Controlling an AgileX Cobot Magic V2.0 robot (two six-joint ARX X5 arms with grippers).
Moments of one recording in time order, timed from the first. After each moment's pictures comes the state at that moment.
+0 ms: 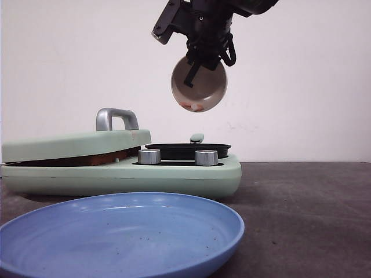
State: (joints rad) left arm -0.11 0.35 0.50 -0.34 0.26 -0.15; right arm 0.65 1.90 1.42 0.47 0.67 -0.96
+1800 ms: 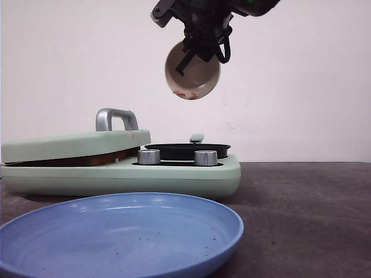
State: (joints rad) left arm -0.11 0.35 0.50 -0.35 0.26 -0.15; right arm 0.65 1.90 1.37 0.63 0.66 -0.86
